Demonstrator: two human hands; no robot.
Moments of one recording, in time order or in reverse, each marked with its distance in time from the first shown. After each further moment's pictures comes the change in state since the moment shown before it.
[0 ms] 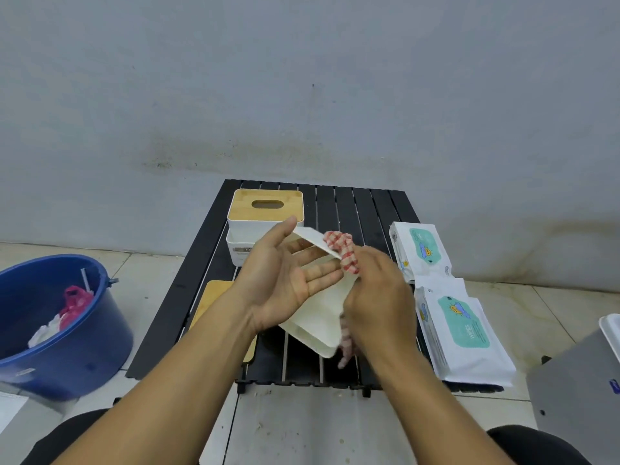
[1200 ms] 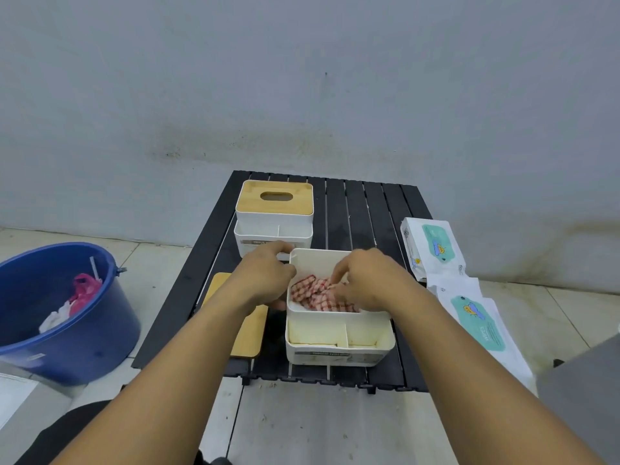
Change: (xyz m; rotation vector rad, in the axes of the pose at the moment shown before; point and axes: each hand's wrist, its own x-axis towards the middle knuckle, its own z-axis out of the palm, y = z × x) left_hand 0.028 0.006 -0.059 1.234 0.418 0.092; right_hand 0.061 -0.002 0.001 -0.255 -0.856 -0.013
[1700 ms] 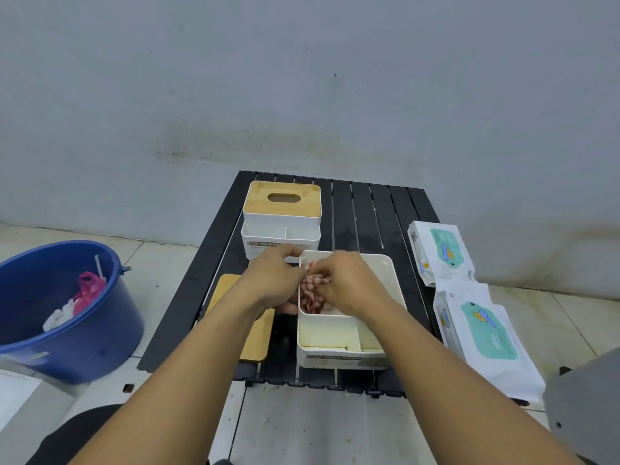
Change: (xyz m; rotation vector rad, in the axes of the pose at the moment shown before) left_hand 0.001 -0.001 0.000 -0.115 -0.039 -0.008; right_hand 0.050 -0.012 0.053 0.160 0.226 -0.198
